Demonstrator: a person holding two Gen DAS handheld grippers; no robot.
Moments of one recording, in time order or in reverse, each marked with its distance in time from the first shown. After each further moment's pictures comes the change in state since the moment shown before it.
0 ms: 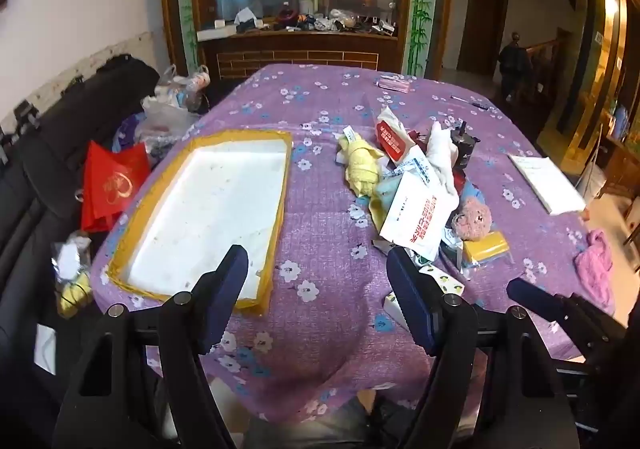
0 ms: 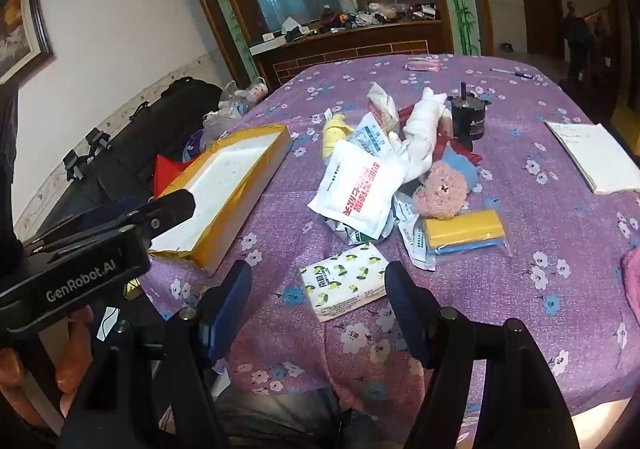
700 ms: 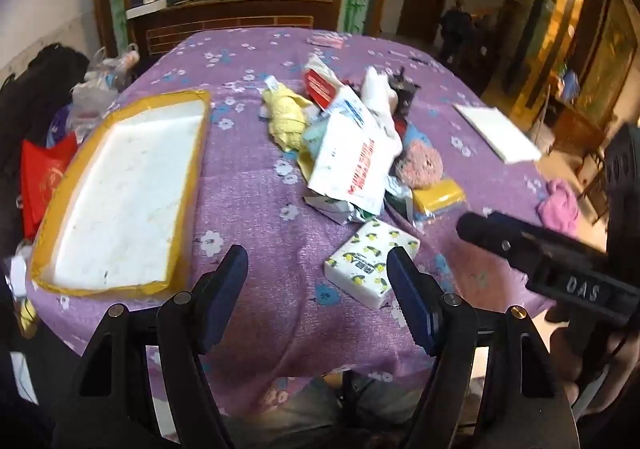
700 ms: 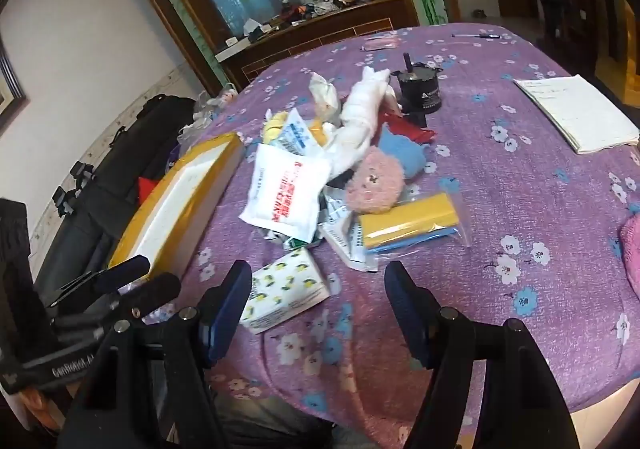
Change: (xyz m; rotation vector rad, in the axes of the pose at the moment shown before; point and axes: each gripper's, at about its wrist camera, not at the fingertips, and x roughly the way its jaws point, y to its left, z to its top) left arm 0.063 -0.047 -0.022 0.080 0.064 -0.262; right arm 0.000 -0.062 0.016 0.153 0.049 0.000
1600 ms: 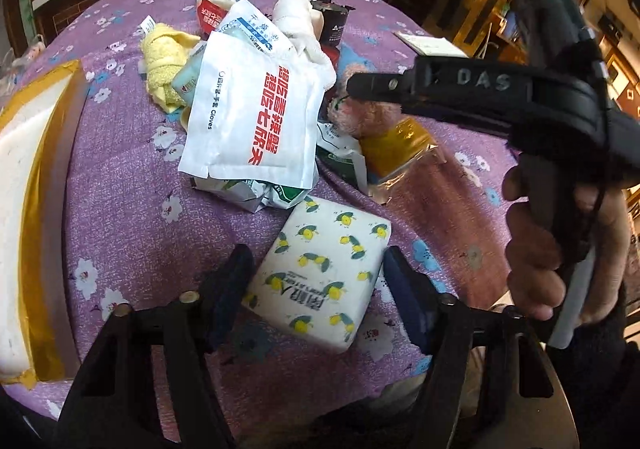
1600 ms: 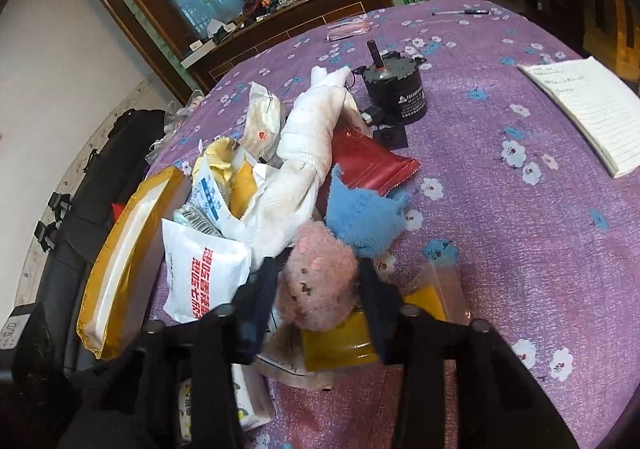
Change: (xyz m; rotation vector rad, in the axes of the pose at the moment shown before) left arm 0.065 -0.024 -0.022 0.112 0.293 -0.258; right arm 0.069 -0.045 0.057 0.080 0.018 -0.027
